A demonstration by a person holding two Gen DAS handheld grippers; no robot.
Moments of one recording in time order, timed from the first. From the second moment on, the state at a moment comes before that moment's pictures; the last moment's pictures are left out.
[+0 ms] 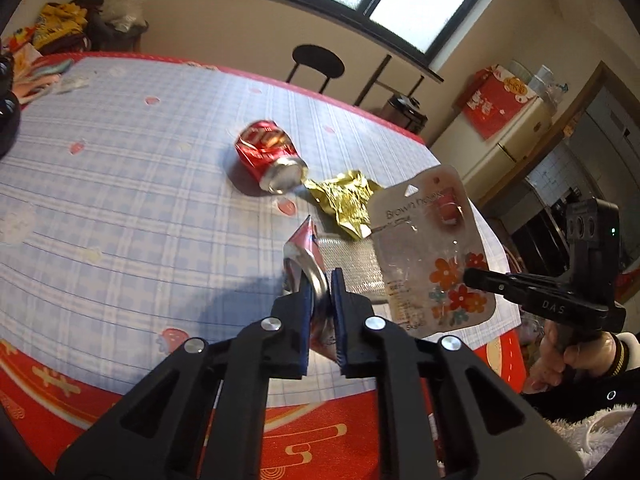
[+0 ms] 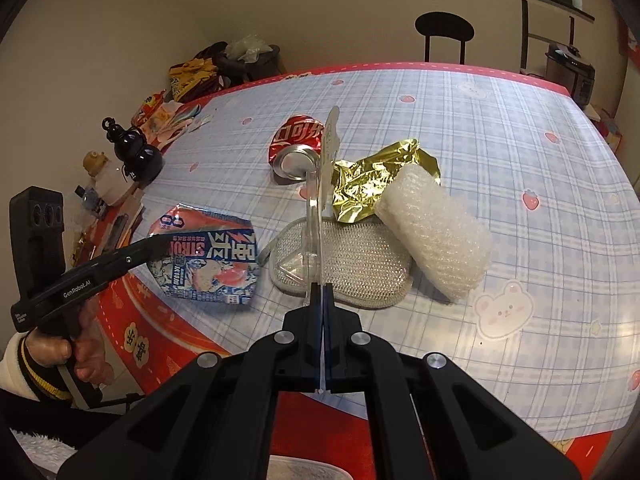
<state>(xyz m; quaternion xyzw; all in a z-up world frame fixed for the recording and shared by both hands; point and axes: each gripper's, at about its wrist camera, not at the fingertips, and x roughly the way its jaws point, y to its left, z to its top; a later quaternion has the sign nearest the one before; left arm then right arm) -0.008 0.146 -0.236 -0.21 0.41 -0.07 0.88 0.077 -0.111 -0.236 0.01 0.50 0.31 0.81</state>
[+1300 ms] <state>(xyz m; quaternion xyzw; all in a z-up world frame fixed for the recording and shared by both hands) 0.074 -0.045 -0.124 -0.13 0.33 -0.04 0.93 0.120 -0.555 -0.217 0.15 0.40 0.01 0.90</state>
